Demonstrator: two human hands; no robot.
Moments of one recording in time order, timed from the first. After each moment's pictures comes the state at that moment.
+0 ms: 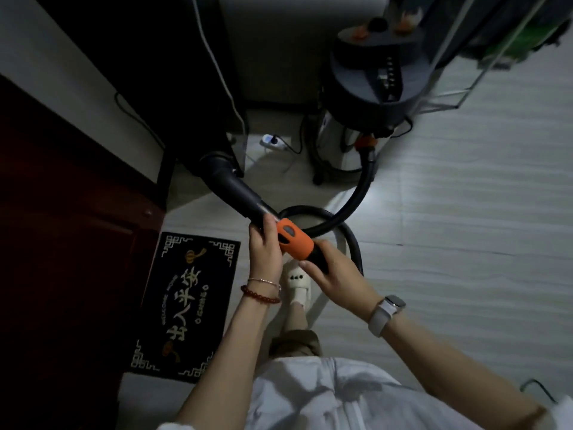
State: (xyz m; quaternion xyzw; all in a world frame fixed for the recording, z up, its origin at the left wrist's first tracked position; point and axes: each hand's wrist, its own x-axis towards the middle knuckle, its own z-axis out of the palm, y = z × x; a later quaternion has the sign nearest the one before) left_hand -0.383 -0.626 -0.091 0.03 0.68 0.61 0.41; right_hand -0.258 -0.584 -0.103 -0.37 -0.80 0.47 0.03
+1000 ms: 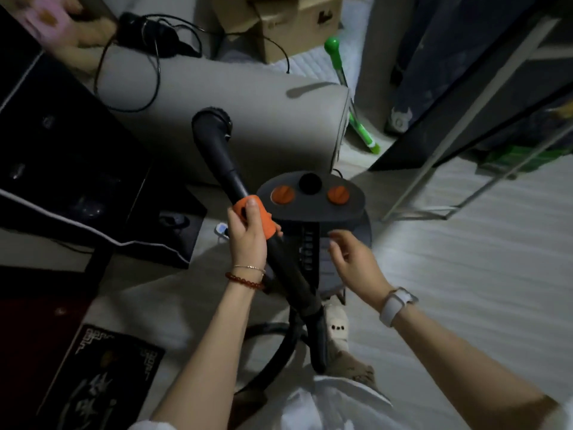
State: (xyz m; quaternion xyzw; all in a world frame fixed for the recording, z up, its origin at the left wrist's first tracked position) left_hand -0.425 -0.073 -0.090 0.03 0.70 0.66 0.26; right_hand -0.276 0.010 -0.126 -0.42 -0.80 0.42 0.06
